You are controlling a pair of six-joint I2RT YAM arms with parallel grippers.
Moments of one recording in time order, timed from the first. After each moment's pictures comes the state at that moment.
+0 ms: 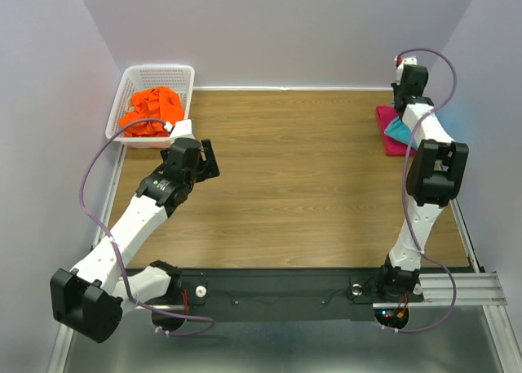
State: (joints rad) left arm -0.44 1.04 0.89 -0.48 -0.36 -0.46; right arm -0.16 2.09 1.79 -0.21 0.36 -0.34
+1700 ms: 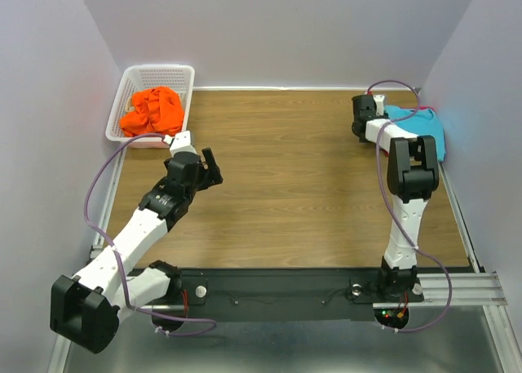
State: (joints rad) left arm -0.44 0.97 0.70 -0.28 -0.30 -0.52; right arm 0.07 2.15 1.58 -0.31 0.68 0.11
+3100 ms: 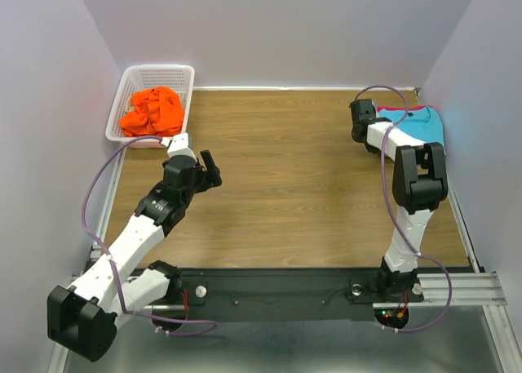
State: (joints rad) left arm -0.44 0.91 0.68 -0.28 -0.28 -0.51; right arm 0.11 2.02 1.47 -0.48 0.80 -0.24
